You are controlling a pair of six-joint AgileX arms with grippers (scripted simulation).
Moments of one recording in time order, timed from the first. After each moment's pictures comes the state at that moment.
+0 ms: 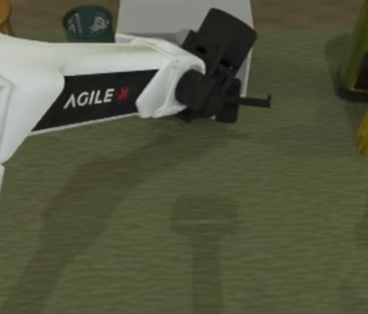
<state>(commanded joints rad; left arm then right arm) -0.71 2.11 1.54 -0.34 -0.29 -0.41 0.00 0.00 0.00 0.00 0.00 0.00</state>
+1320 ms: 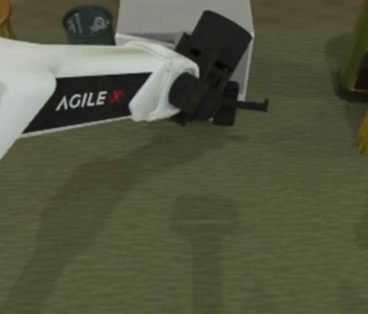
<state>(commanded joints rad) -0.70 2.09 1.50 -0.31 -0.27 -0.37 0.00 0.00 0.00 0.00 0.00 0.00</state>
